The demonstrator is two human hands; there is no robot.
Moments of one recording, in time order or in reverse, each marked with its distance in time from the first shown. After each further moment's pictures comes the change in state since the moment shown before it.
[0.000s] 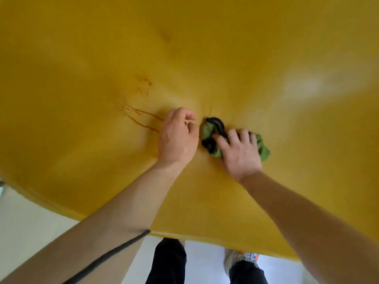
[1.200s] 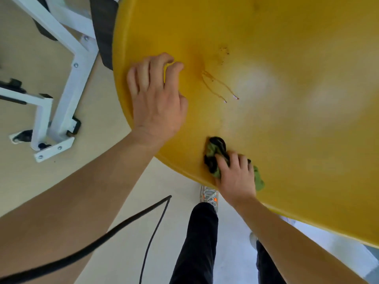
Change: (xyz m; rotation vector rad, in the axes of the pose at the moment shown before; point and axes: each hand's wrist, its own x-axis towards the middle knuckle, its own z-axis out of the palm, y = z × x) left_hand -0.044 -0.050 -0.197 0.809 0.266 0.286; right_hand -0.101 -0.181 -0.019 0.208 -0.369 0.093
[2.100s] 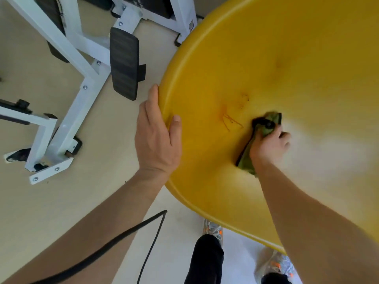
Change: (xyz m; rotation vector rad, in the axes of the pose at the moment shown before) left_hand 0.016 -0.066 0.011 -0.604 0.098 -0.345; right_hand 0.184 0.008 -0.075 0.448 0.383 0.704
